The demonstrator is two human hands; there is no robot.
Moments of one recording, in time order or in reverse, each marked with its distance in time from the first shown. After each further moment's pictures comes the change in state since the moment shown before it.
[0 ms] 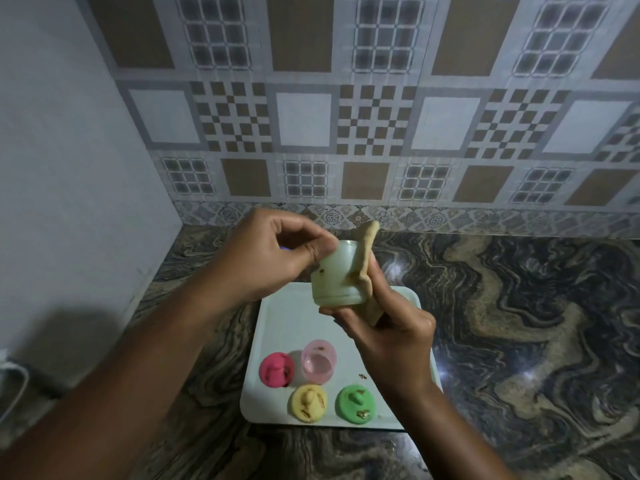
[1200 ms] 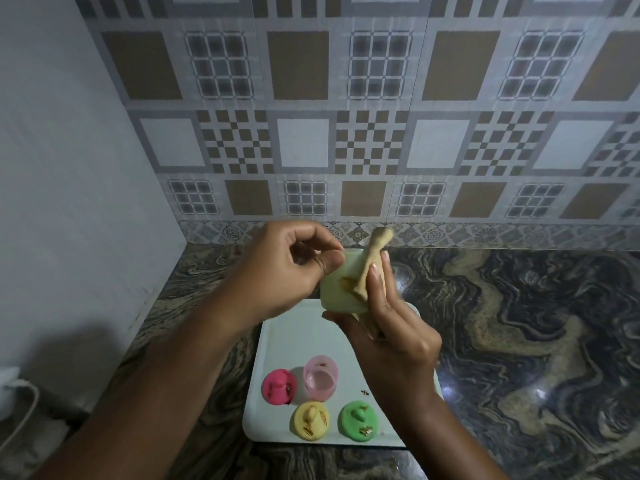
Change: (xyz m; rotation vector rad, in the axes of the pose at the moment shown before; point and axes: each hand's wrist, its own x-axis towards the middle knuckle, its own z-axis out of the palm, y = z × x) left_hand -0.001 0.017 0.009 0.040 0.067 0.099; right_hand 0.011 -0.015 -0.004 -0.268 0.069 -0.244
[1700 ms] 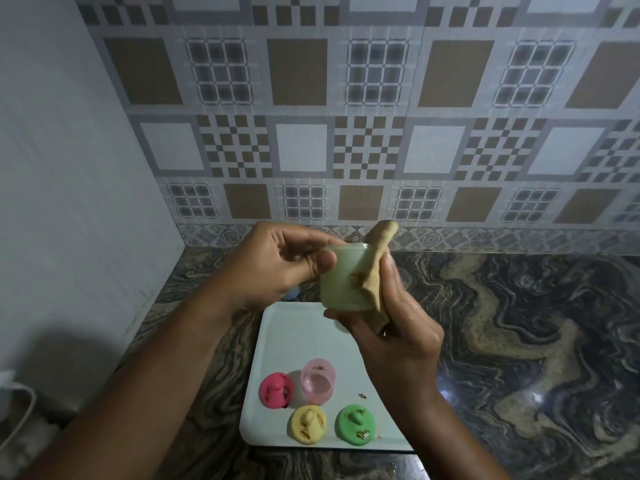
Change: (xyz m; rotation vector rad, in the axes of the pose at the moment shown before) left_hand 0.003 -0.001 -0.010 -0.258 -0.166 -0.069; right_hand 0.009 -0.003 -0.005 0.162 0.018 0.107
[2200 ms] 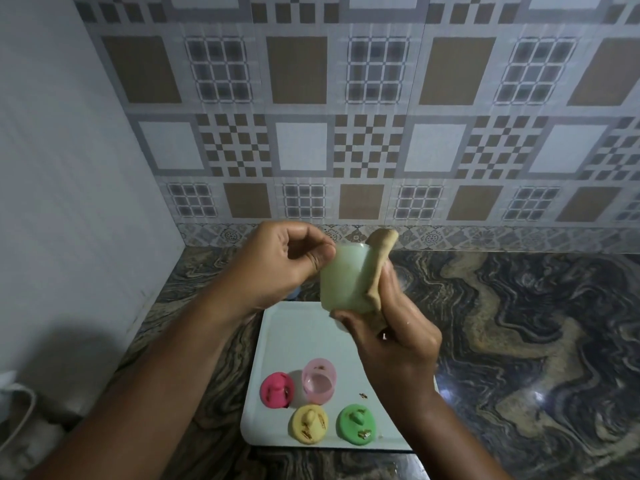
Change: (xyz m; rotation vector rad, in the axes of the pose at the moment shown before) left_hand 0.004 -0.003 0.003 0.122 0.123 -0.018; right_hand -0.004 0.004 0.003 -0.035 -0.023 -0.022
